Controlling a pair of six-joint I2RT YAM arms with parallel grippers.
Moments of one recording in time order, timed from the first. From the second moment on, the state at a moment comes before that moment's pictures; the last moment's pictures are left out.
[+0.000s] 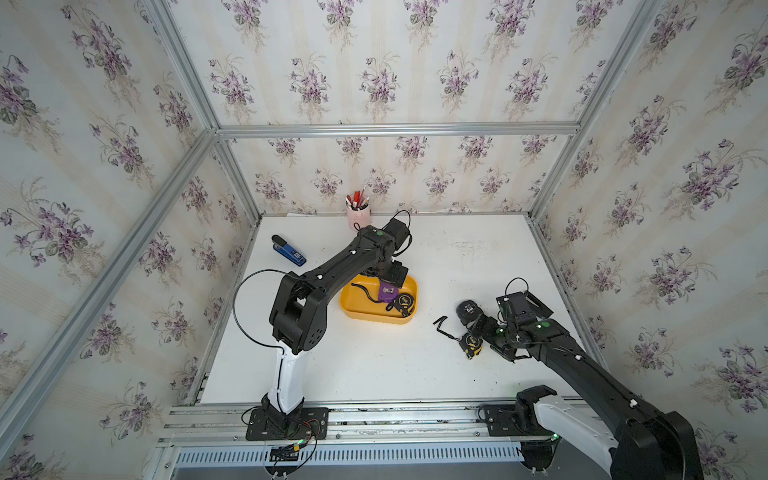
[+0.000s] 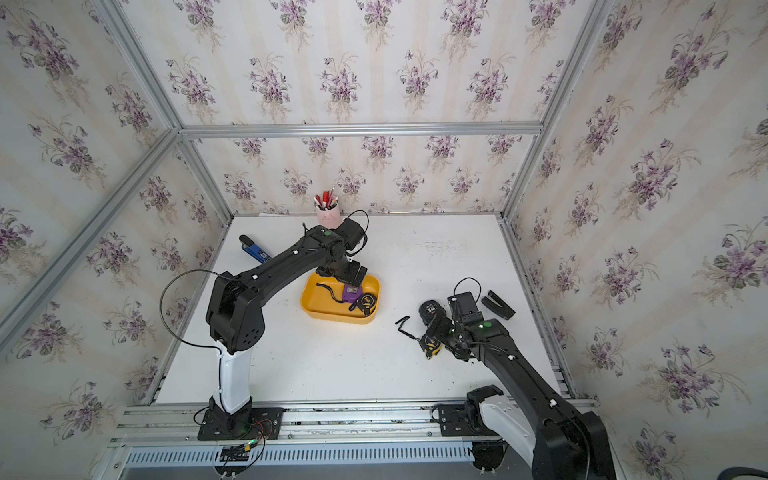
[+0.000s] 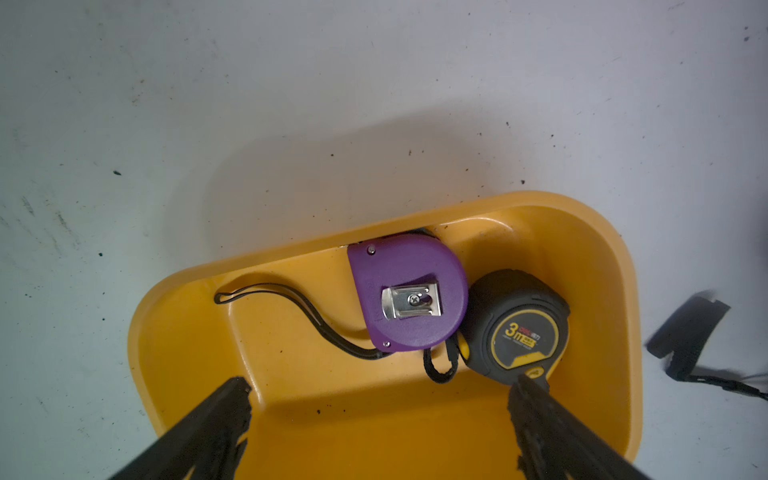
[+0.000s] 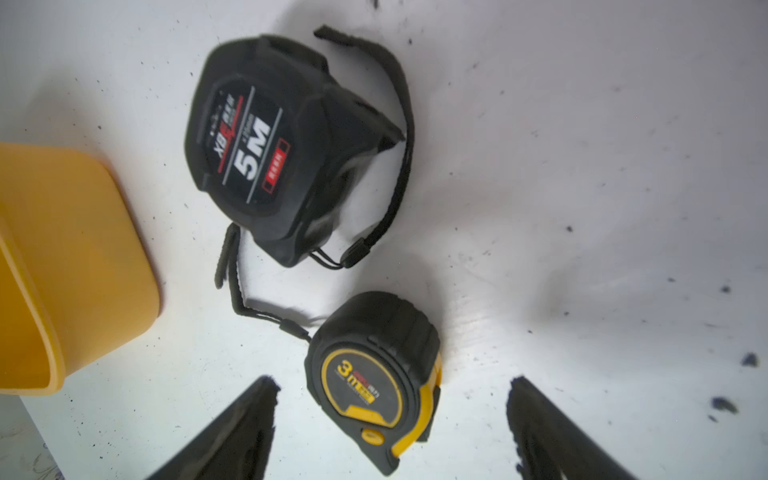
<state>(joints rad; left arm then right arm) -0.61 2.06 1.83 -1.10 -0.10 -0.25 0.29 0.96 0.54 -0.73 -0.13 0.79</state>
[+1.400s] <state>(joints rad) -0.64 2.26 1.82 -1.03 -0.16 -0.59 0.29 0.84 0.59 -0.69 -0.07 0.78</state>
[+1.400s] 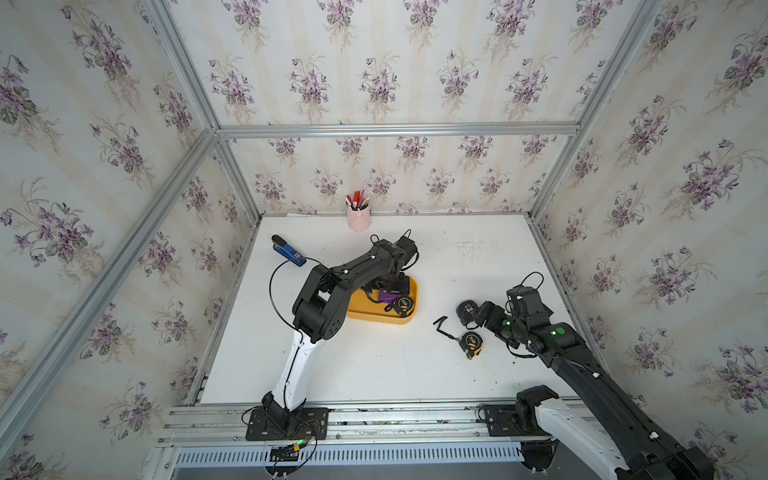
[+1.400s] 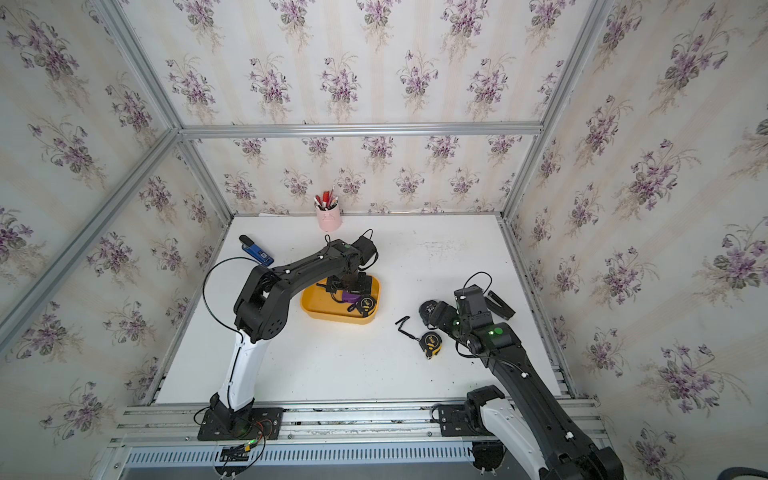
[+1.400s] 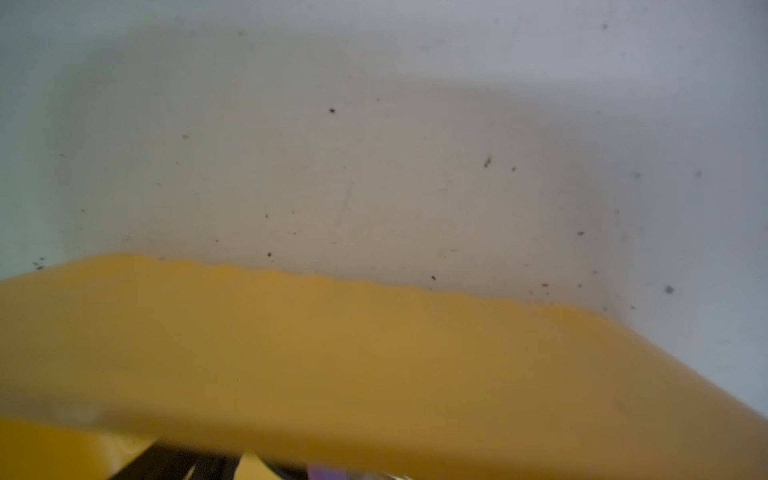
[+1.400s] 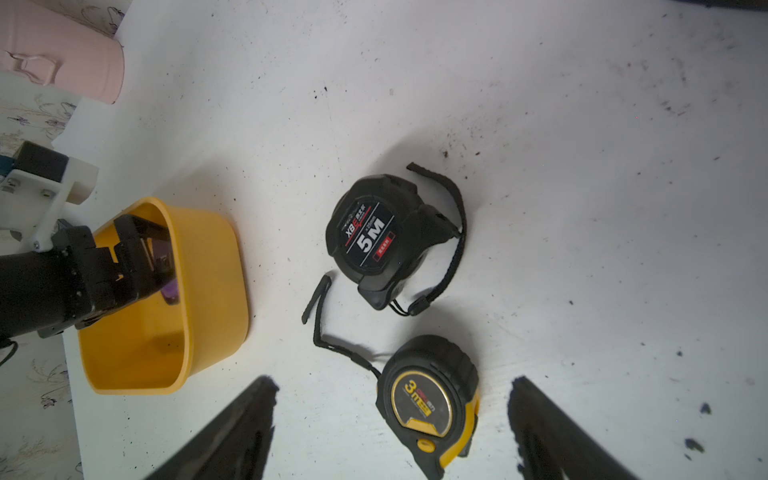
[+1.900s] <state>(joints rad) -0.64 2.24 1.77 -0.96 -0.14 -0.60 0.29 0.84 0.59 -0.69 -0.07 0.78</state>
